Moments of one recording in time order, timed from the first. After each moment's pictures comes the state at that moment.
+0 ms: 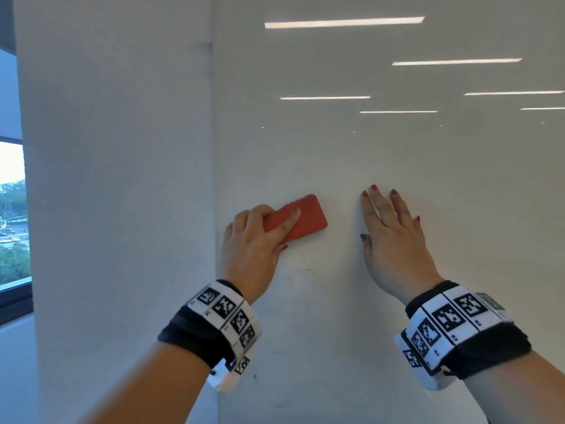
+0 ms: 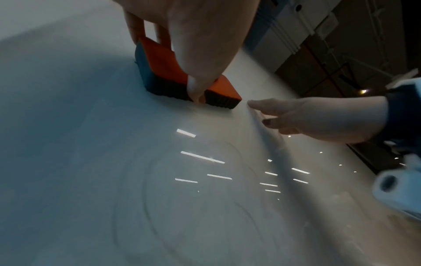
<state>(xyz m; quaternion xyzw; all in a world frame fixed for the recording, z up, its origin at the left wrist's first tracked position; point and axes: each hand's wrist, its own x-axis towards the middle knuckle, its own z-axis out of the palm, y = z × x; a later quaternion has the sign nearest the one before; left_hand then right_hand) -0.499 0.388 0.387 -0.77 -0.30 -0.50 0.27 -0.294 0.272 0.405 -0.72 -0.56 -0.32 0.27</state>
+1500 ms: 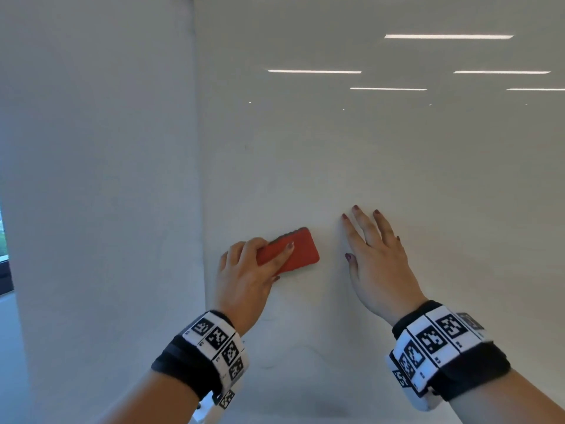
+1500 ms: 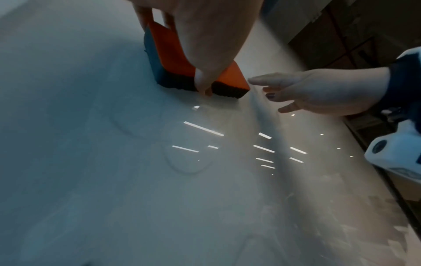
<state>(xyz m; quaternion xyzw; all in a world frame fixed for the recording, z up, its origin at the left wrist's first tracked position) -0.496 0.381 0.296 -0.80 -0.28 -0.47 0.24 -0.295 0.257 0.337 -0.72 -0.59 -0.27 0.26</state>
